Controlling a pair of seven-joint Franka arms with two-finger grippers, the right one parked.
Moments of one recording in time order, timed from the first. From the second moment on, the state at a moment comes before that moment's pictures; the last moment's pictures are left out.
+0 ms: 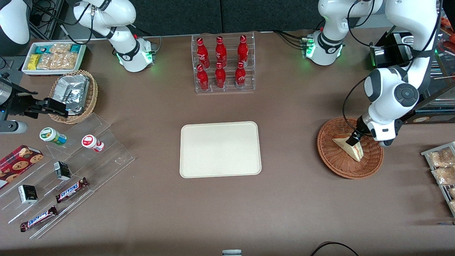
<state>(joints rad) 0.00 0.14 0.01 -2.36 0.02 2.51 -0.90</state>
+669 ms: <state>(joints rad) 0.00 0.18 0.01 -2.39 0.02 2.60 -0.94</state>
